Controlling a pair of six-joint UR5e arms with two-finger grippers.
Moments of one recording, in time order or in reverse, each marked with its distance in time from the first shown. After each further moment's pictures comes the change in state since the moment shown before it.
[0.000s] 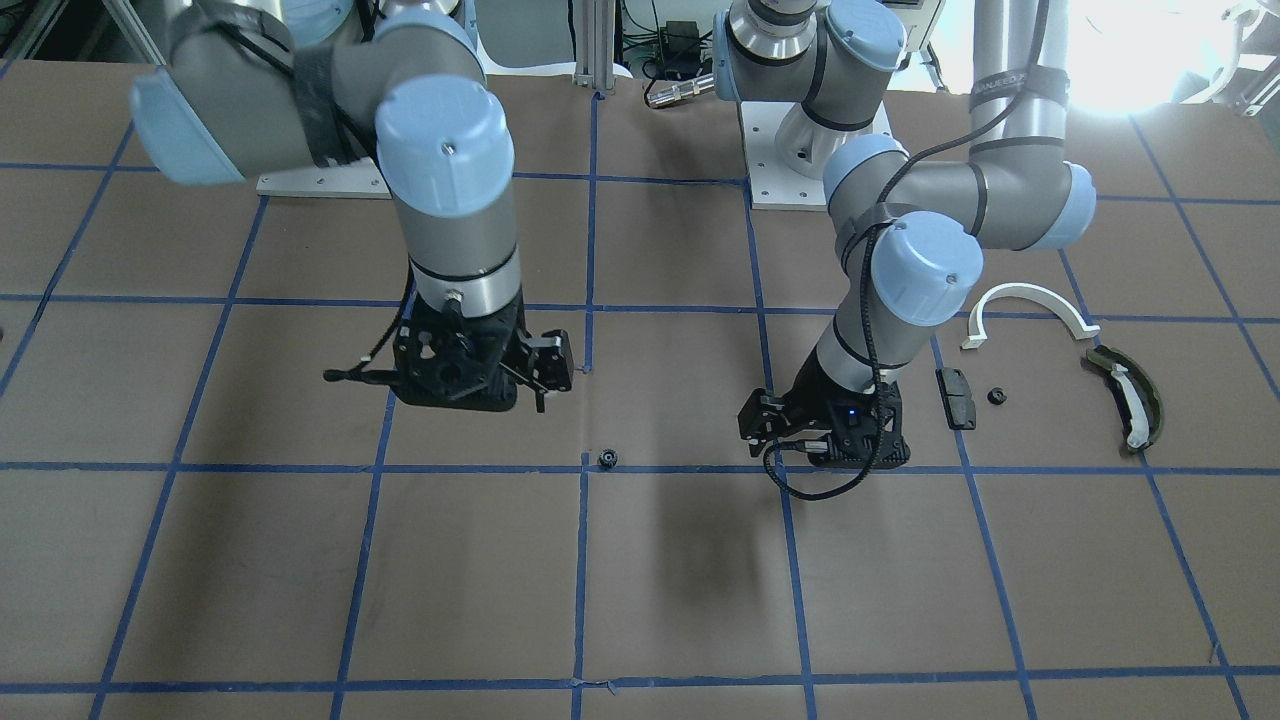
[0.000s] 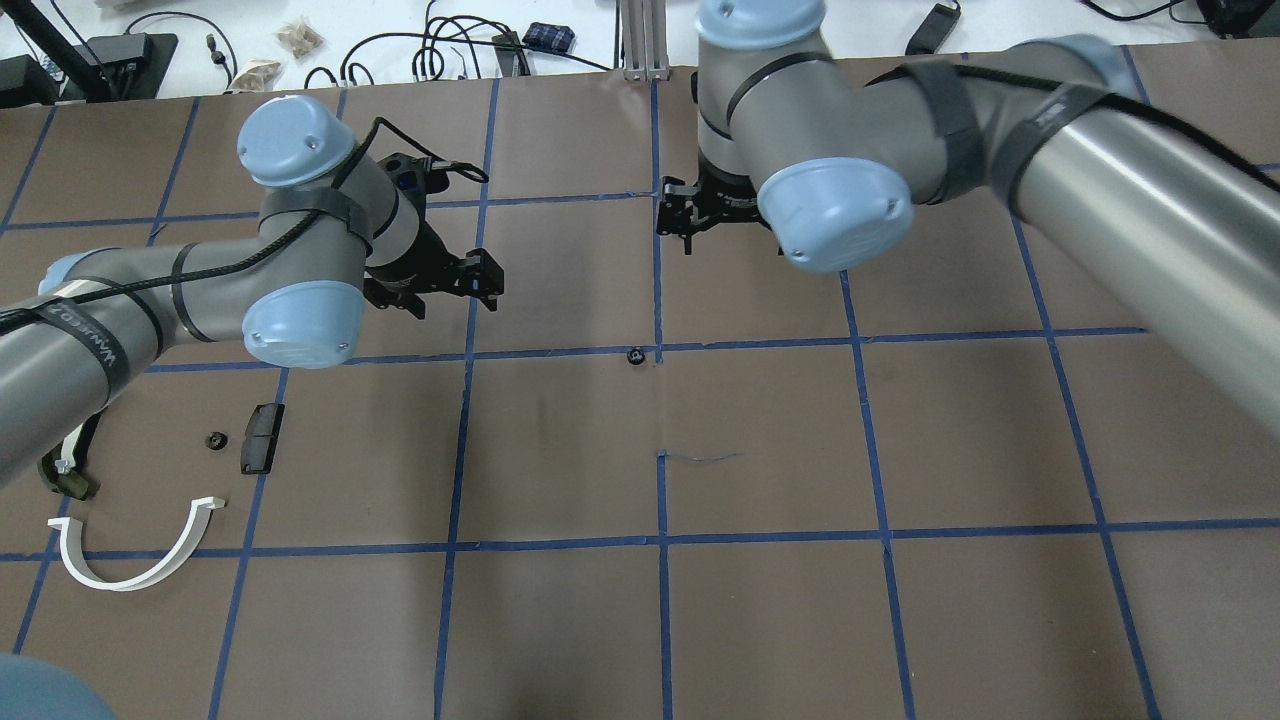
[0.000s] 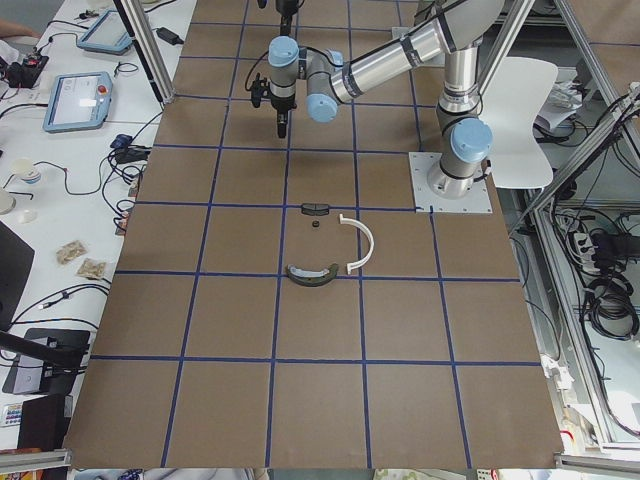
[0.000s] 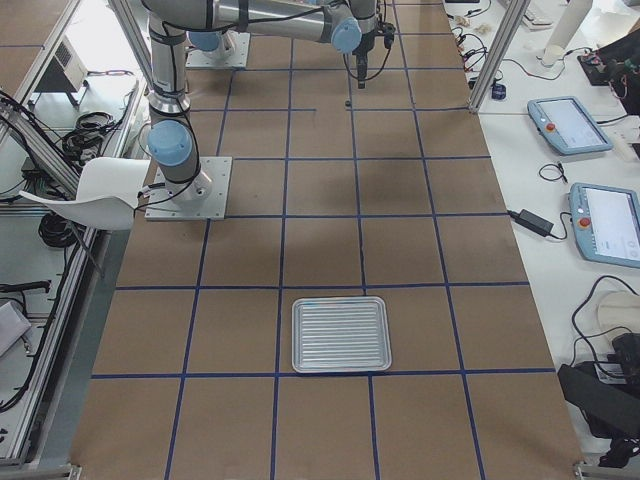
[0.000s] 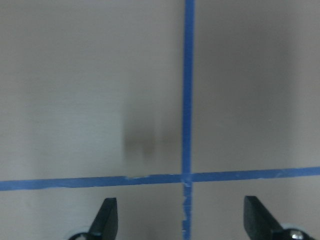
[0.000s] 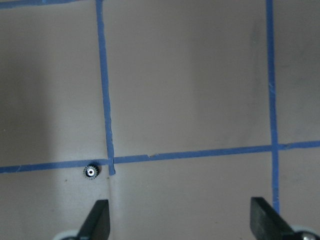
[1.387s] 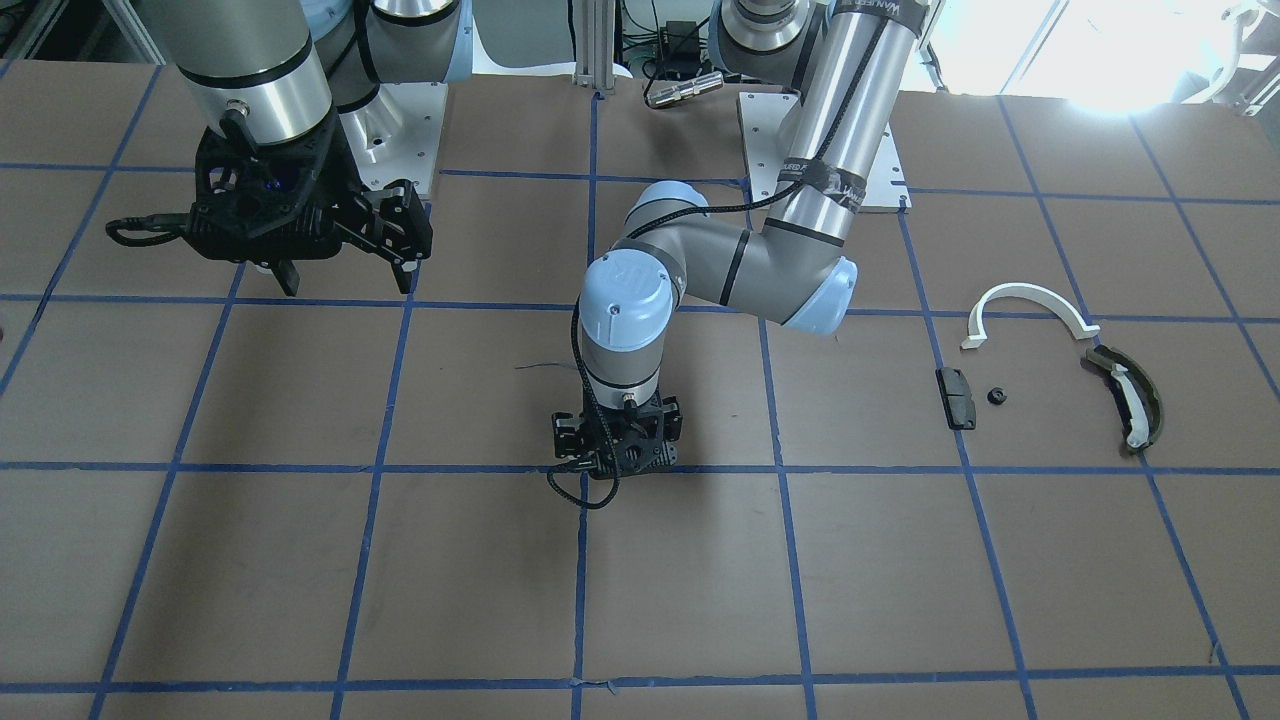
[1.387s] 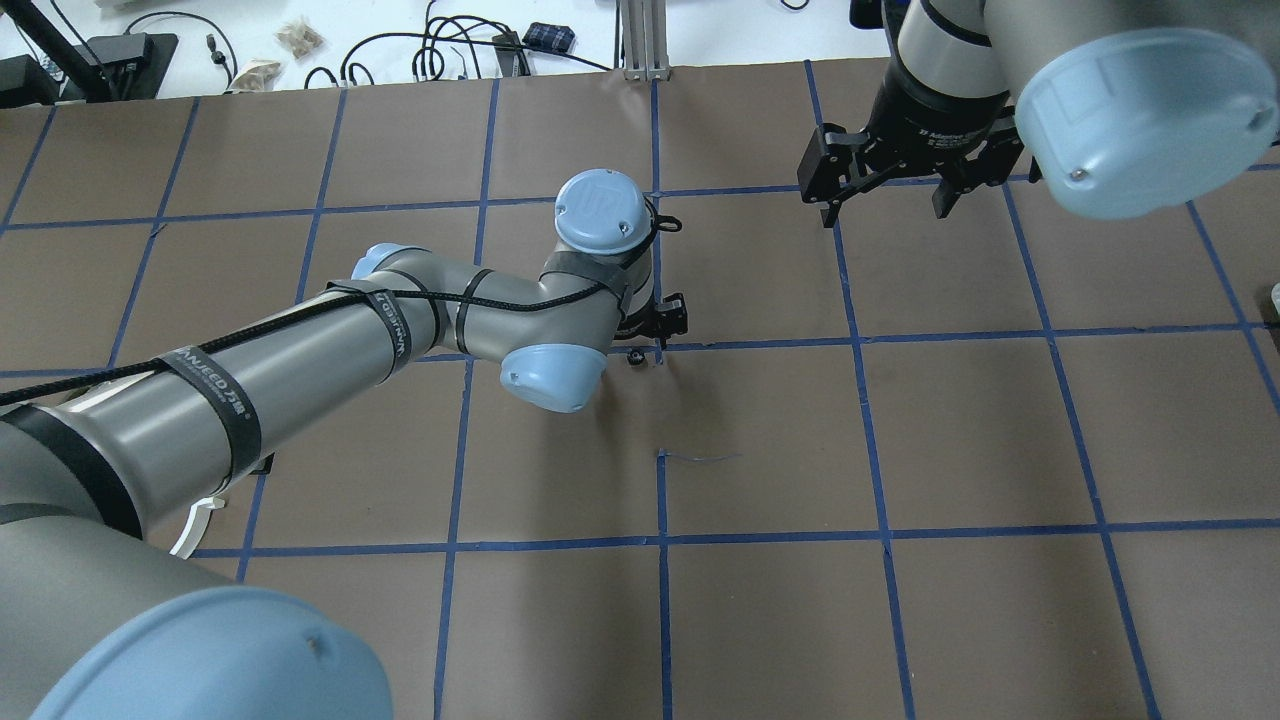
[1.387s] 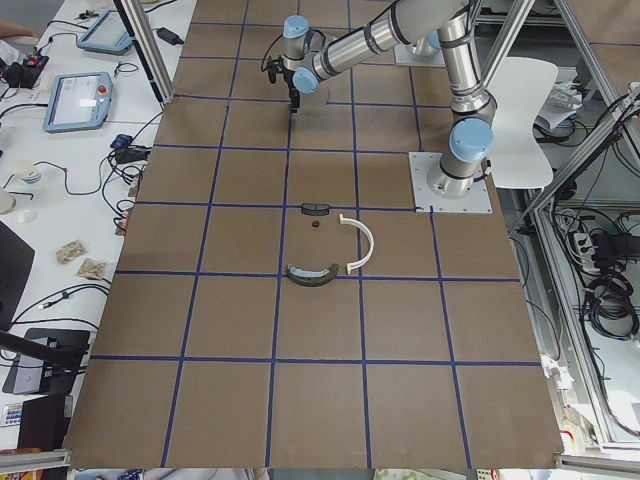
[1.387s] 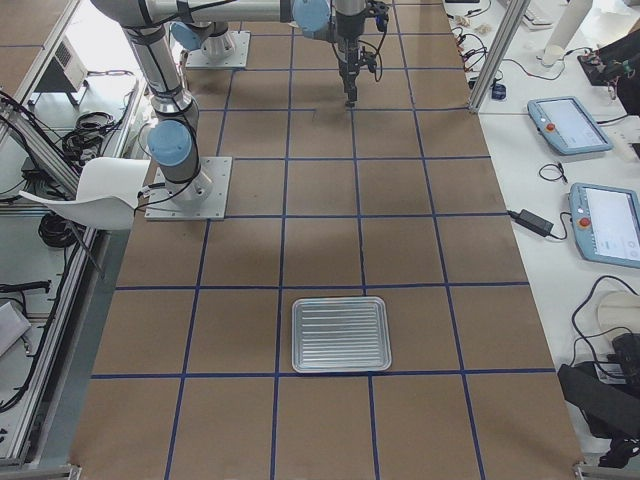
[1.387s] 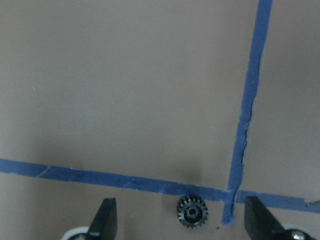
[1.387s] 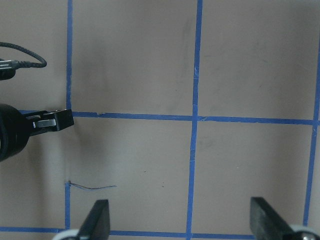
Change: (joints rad) left arm -0.351 -0.245 0.134 0.074 0.128 -0.466; right arm -0.167 -0.201 0.009 0.186 0.036 -0.294
